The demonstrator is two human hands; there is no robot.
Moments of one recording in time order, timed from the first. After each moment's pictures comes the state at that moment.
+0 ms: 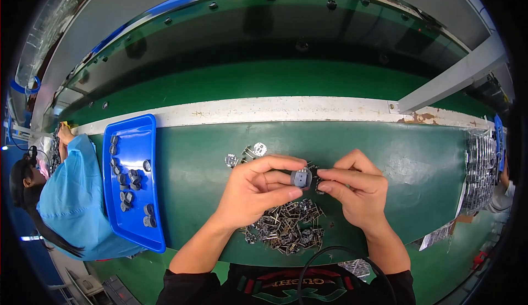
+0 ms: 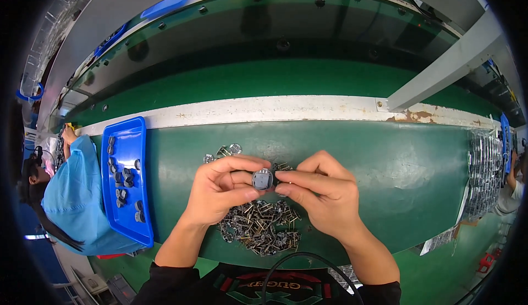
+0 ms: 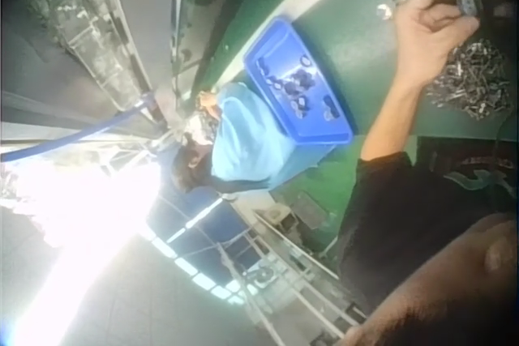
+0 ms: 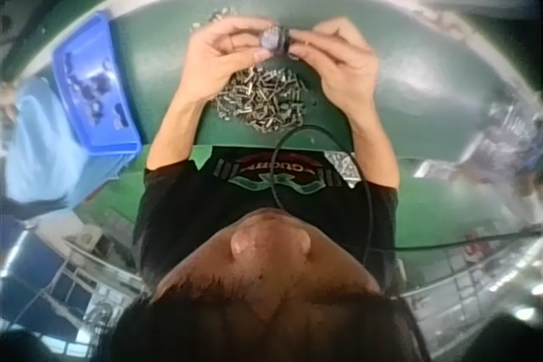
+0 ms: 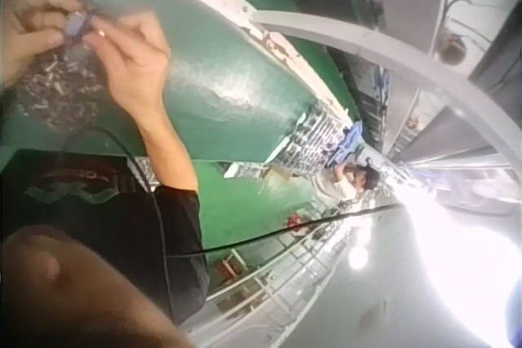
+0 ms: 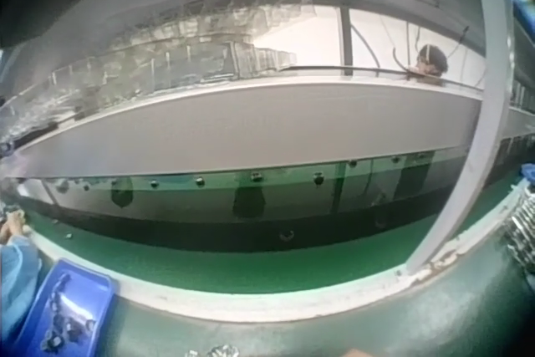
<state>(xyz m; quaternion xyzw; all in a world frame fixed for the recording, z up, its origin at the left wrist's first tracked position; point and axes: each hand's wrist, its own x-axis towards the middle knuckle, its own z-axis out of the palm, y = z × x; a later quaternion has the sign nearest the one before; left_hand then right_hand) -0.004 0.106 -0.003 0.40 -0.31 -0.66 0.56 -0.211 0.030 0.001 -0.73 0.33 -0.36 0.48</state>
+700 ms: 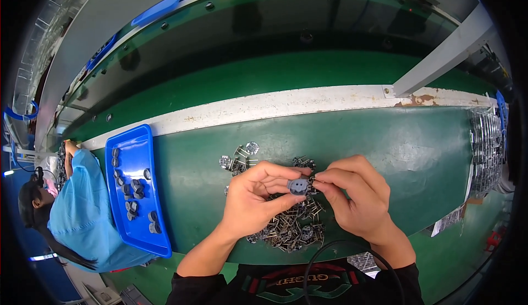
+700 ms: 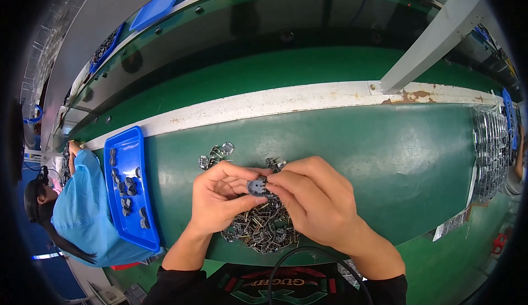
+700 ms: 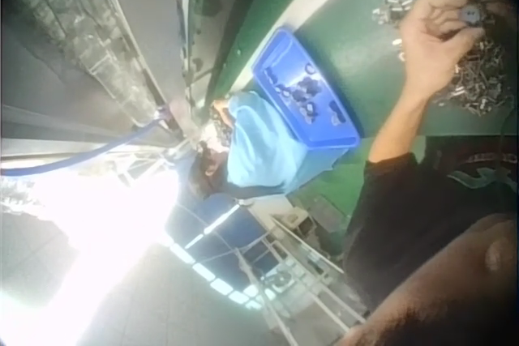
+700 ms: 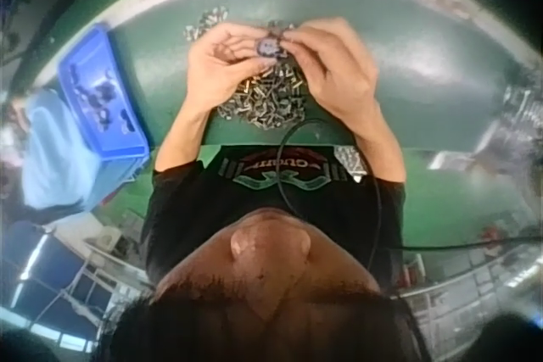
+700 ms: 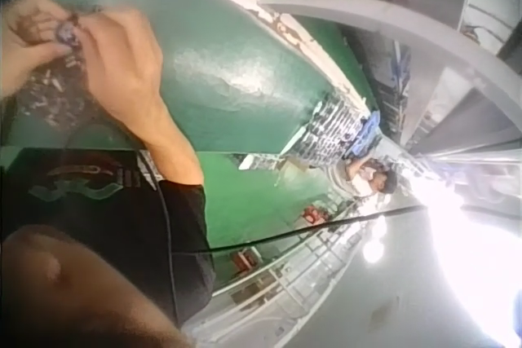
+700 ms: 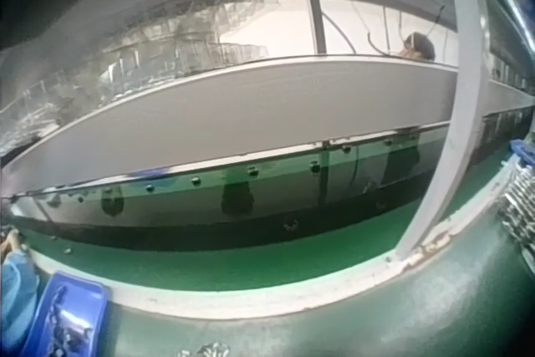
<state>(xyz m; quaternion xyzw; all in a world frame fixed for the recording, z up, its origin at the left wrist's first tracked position) -0.023 0.113 -0.013 0.41 -0.39 -0.60 0.57 -0.206 0.038 0.010 -0.80 0.28 -0.45 0.29</state>
